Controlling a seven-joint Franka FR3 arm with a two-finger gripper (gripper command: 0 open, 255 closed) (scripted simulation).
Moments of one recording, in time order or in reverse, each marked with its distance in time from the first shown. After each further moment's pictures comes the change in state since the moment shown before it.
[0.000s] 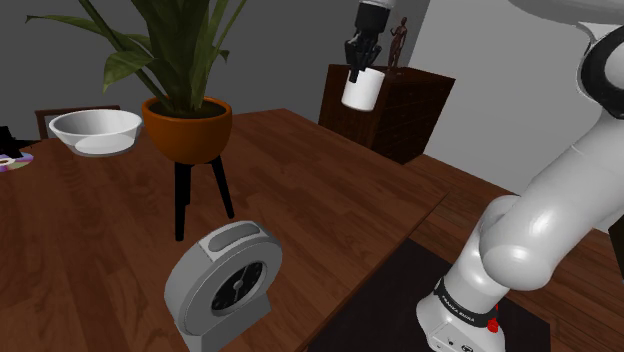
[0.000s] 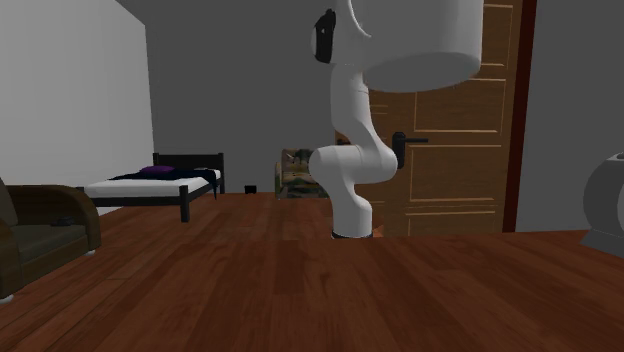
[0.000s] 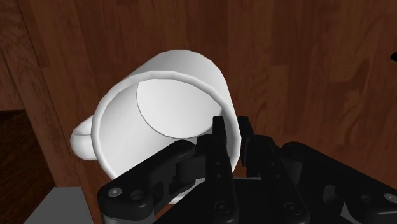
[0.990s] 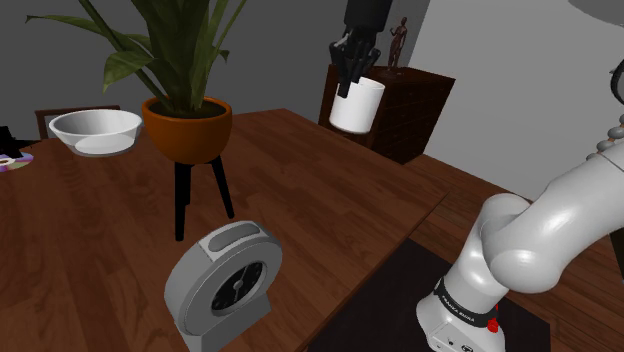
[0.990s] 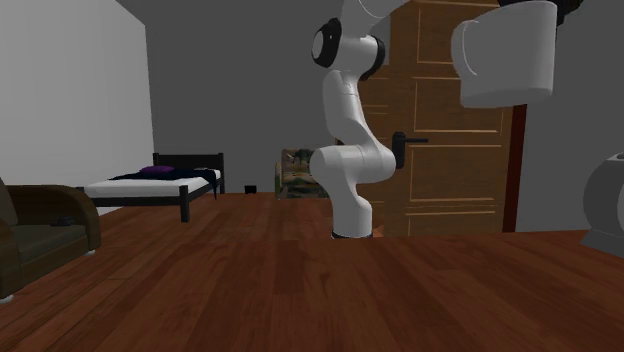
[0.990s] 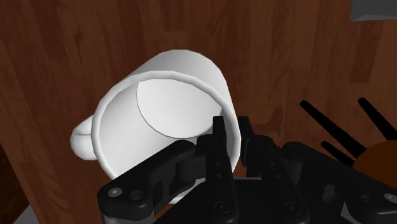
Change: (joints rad) arm 0.115 -0.205 0.244 -0.201 0.053 -0.007 0.358
